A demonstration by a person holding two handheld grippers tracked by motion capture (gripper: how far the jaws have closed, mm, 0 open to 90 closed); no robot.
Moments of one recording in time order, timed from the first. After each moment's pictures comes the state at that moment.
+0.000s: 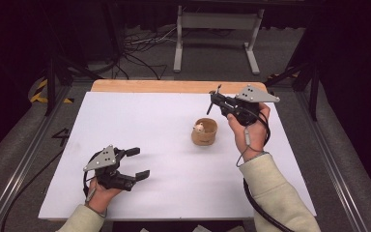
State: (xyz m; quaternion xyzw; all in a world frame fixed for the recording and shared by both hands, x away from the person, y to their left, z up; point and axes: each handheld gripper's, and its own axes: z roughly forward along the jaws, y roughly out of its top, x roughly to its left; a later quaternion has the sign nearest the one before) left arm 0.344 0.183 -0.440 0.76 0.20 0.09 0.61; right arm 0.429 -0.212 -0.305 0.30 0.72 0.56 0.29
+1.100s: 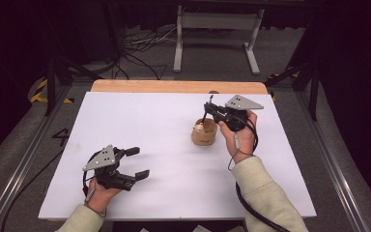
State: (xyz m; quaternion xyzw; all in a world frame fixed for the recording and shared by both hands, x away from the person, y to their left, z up) left arm 0.345 0.184 -0.439 0.76 0.20 0.09 0.61; right arm 0.449 -0.203 -0.358 0.31 0.74 0.54 0.26
